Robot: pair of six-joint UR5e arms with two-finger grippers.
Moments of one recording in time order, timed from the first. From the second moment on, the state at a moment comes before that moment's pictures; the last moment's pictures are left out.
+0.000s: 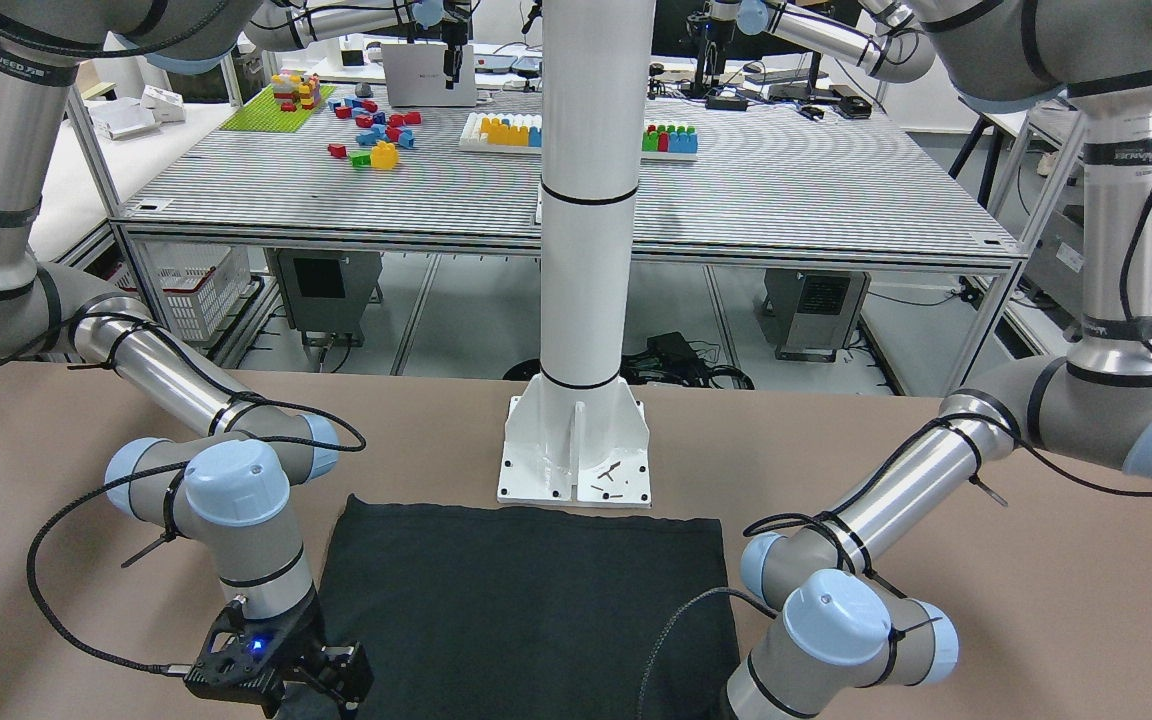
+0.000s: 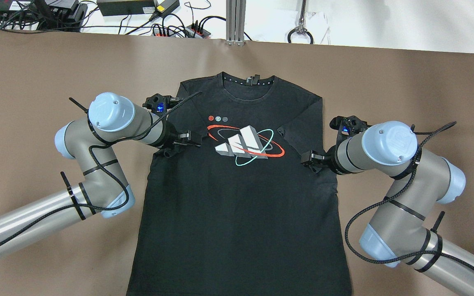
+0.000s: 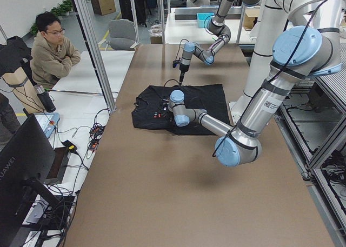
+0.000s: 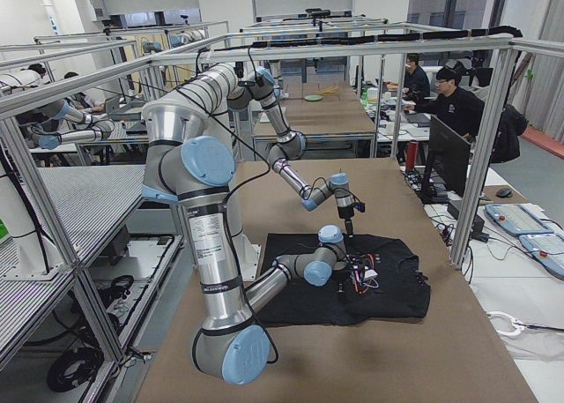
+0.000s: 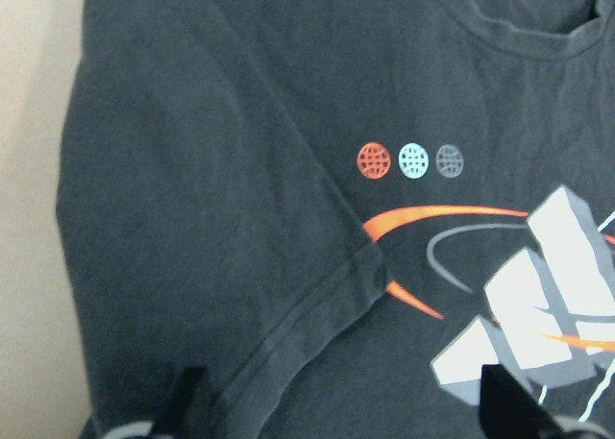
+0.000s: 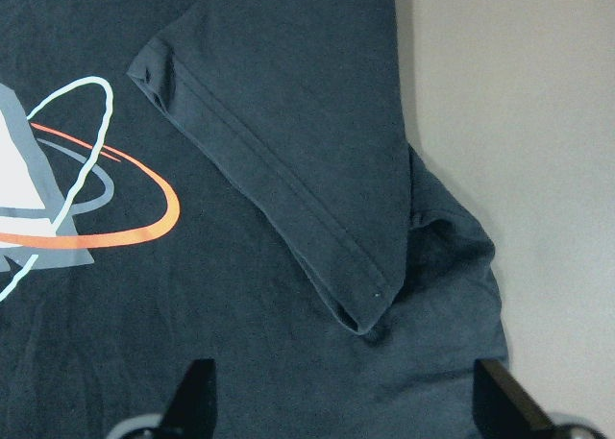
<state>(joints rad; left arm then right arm) -0.70 -2.22 -1.34 -2.31 -1.97 -1.21 0.71 -1.24 1.79 -1.25 1.87 1.26</state>
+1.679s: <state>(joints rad) -0.45 -1.69 -2.01 -2.22 -1.69 -1.61 0.32 -1.60 2.12 -1.26 1.59 1.86</state>
